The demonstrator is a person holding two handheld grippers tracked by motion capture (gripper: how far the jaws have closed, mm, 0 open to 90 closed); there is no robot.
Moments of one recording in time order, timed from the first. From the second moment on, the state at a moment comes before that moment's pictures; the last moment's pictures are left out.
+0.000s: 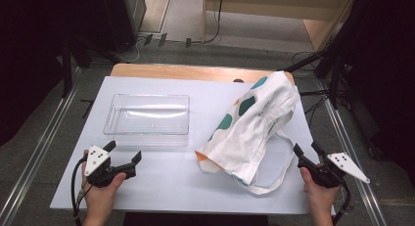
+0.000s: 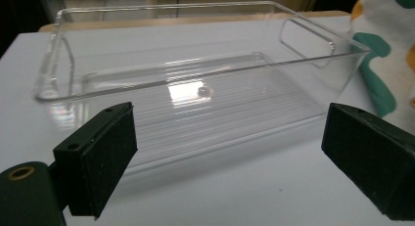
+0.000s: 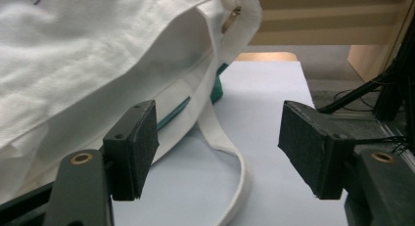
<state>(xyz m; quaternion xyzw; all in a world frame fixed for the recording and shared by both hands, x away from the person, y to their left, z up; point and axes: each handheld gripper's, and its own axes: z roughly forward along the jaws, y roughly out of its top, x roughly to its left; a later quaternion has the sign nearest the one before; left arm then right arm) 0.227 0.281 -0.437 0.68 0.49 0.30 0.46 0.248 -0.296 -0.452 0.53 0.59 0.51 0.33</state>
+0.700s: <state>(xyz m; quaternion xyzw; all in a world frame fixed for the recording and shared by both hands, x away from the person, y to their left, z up) 0.263 0.204 -0.398 0.70 0.42 0.25 0.52 0.286 -0.286 -0.407 0.54 0.60 0.50 0.32</state>
